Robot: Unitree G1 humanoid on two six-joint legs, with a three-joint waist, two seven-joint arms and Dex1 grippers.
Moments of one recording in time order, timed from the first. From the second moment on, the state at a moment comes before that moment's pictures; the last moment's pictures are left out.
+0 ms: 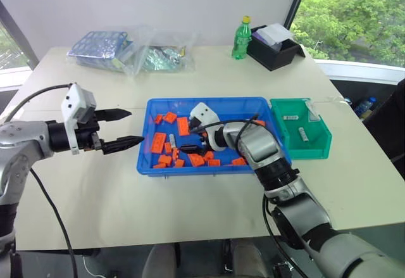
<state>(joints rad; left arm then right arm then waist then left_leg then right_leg) -0.29 0.96 0.25 -0.20 -0.64 0.62 -1.09 -0.81 -0.08 0.27 0.27 0.01 0.96 0.75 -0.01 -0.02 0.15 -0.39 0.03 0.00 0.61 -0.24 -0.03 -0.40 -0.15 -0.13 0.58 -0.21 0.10</state>
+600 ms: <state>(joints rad) -0.28 0.96 0.29 -0.20 -0.64 0.62 -1.10 -0.95 0.02 0.31 0.60 0.00 0.77 0.68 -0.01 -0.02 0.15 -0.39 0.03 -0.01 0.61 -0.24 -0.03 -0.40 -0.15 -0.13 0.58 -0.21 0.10</state>
